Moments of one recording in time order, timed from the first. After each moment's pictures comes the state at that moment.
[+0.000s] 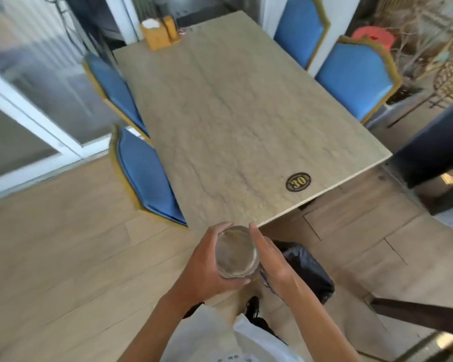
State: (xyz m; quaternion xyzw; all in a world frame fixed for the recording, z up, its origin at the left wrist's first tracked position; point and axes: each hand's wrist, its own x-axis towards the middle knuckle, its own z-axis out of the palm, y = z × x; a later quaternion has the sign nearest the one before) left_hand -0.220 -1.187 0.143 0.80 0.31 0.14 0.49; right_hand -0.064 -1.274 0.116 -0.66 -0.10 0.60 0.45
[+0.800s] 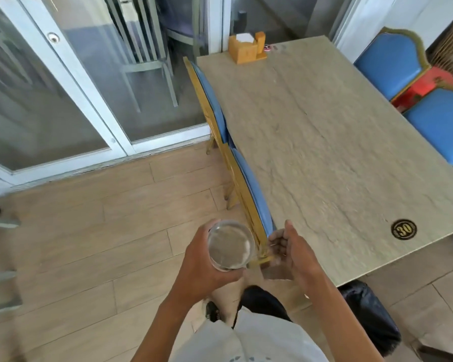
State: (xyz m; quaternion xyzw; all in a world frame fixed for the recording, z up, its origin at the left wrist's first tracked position) left_hand -0.484 -0.906 0.144 0.73 0.43 0.21 0.49; right_hand -0.268 -0.993 0.124 -0.69 -0.09 0.52 0.49
